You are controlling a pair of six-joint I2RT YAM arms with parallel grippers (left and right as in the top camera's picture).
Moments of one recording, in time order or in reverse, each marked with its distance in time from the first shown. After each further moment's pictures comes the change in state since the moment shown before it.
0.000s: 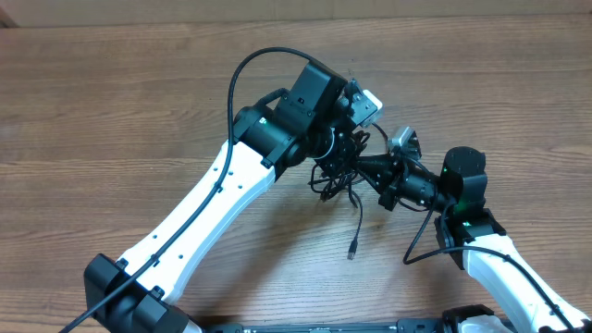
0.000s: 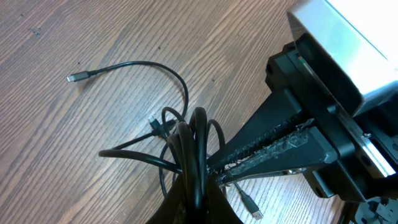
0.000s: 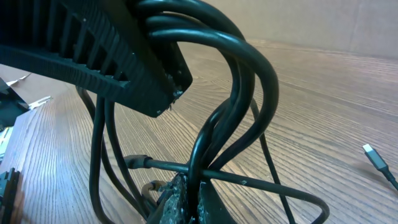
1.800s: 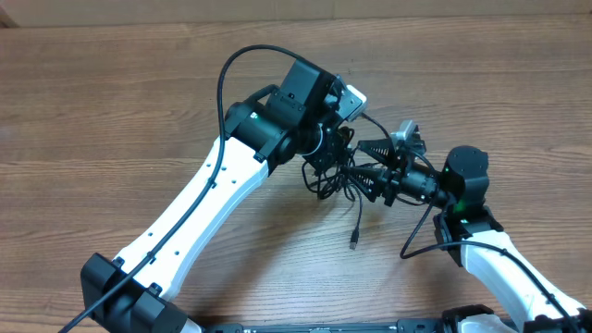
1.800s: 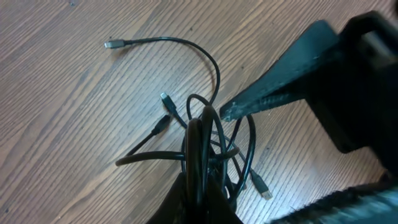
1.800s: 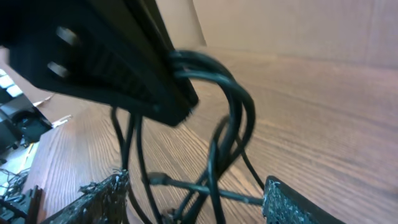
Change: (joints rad) left arm 0.048 0.000 0.000 -0.044 -0.068 -0.026; right arm -0.004 0.042 0.000 0.143 -0.046 0.129
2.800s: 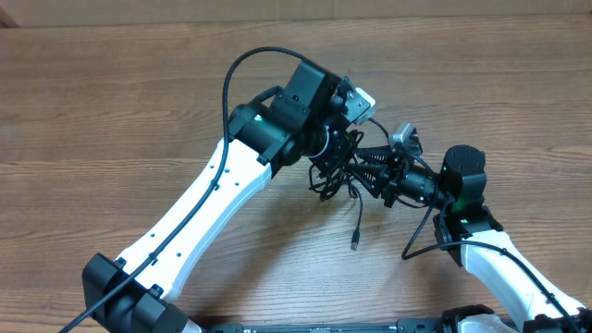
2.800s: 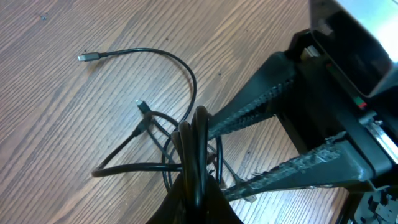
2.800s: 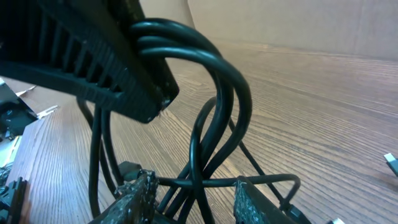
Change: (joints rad) left arm -0.028 0.000 0.000 0.020 0.064 0.012; right arm 0.000 0.001 0.000 -0.058 0.027 -0.069
